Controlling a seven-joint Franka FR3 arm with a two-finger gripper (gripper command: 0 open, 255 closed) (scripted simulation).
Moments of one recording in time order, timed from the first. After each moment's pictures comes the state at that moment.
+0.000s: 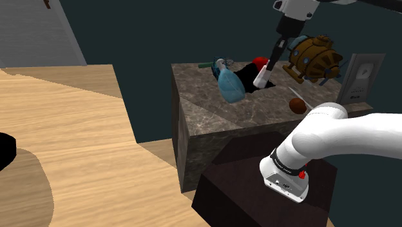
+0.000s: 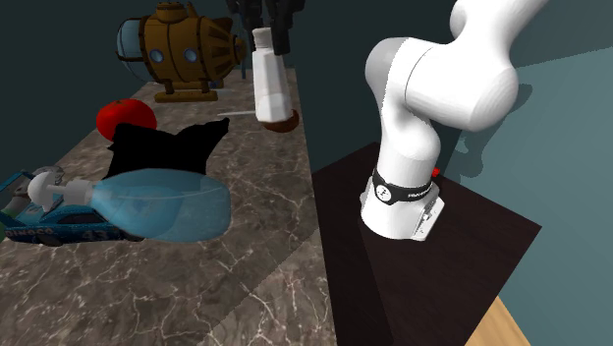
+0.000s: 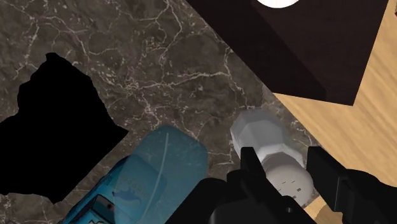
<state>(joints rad) -0.14 -0.90 -0.18 -2.45 -0.06 1.52 -0.45</state>
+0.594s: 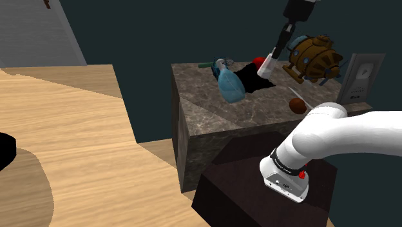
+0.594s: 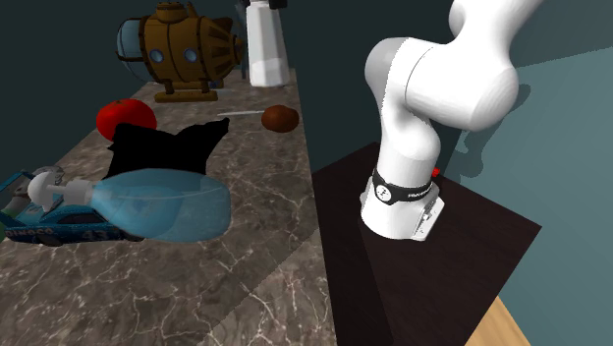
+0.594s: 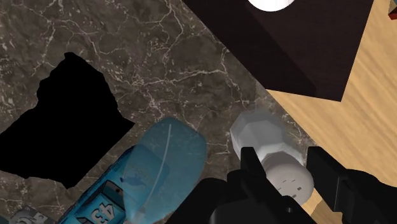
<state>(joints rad) -0.13 -0.86 -0.17 -2.30 -0.05 1.42 -0.45</state>
